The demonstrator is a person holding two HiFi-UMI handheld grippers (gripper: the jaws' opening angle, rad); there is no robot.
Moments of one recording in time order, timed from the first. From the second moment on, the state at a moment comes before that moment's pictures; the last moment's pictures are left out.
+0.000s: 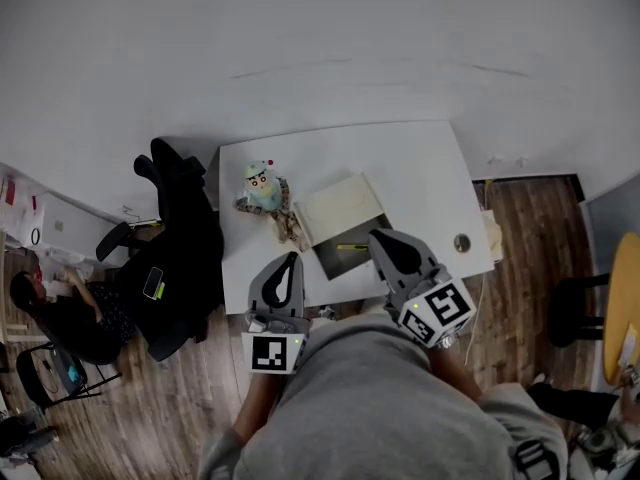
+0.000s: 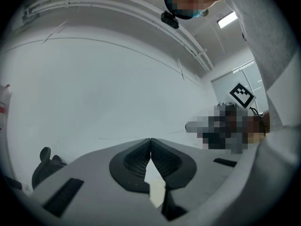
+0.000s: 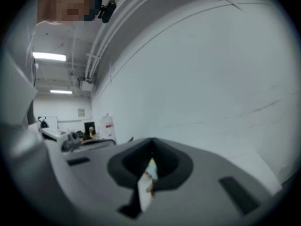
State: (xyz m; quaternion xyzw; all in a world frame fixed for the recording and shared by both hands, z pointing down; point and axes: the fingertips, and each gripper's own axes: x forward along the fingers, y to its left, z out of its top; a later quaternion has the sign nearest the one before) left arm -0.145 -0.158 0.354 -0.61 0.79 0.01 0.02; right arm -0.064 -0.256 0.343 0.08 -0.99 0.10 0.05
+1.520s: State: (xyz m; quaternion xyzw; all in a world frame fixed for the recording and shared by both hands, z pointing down) left arm -0.127 -0.153 0.366 -0.61 0.79 0.02 0.00; right arm -0.052 -0.243 0.362 0.08 -0.99 0.08 0.06
